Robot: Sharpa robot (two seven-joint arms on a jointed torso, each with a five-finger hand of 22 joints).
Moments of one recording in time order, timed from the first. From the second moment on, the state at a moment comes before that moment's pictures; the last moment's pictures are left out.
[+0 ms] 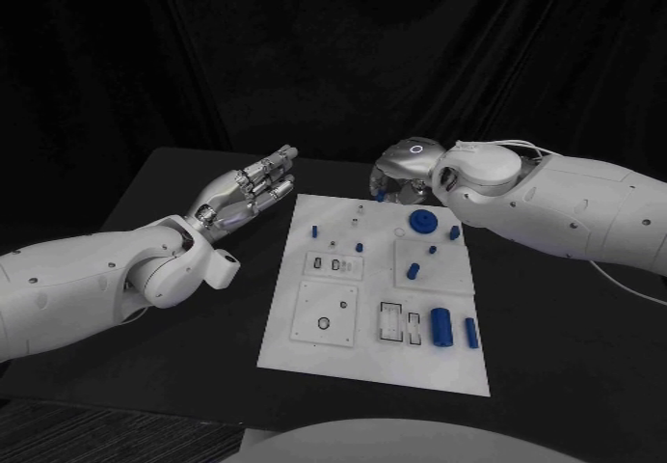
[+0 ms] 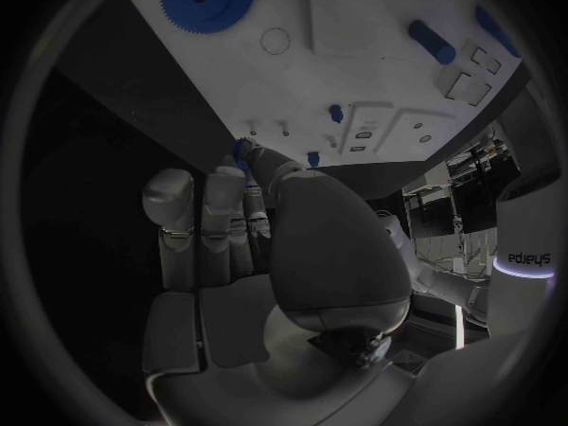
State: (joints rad) left arm 1.24 -0.97 -0.21 1.53 -0.33 -0.08 0.68; left_hand 1.48 0.24 -0.15 0.23 0.61 0.21 0.00 0.03 0.03 0.00 -0.02 0.00 0.00 0.00 0.04 0.00 0.00 0.16 0.00 0.13 0.01 0.00; right arm 1.39 -0.50 -0.21 1.13 -1.79 -0.23 0.08; right_hand 1.41 -0.09 0.41 0.00 0.14 1.06 0.07 0.18 0.32 1.13 0.02 0.22 0.07 1.37 -0.07 1.07 0.69 0.14 1.27 0.04 1.14 1.04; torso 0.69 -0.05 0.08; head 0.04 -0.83
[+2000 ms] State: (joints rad) left arm 1.24 -0.97 -0.21 1.51 -0.33 -0.06 0.68; left_hand 1.48 0.24 -0.14 0.23 0.61 0.21 0.00 0.03 0.03 0.00 -0.02 0.00 0.00 0.00 0.03 0.00 0.00 0.16 0.00 0.12 0.01 0.00; right arm 1.37 -0.42 -0.20 1.01 -1.79 -0.23 0.08; right_hand 1.41 -0.09 0.41 0.01 0.14 1.05 0.07 0.16 0.31 1.13 0.03 0.18 0.07 1.37 -0.07 1.07 0.69 0.14 1.27 0.05 1.14 1.05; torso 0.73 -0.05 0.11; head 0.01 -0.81
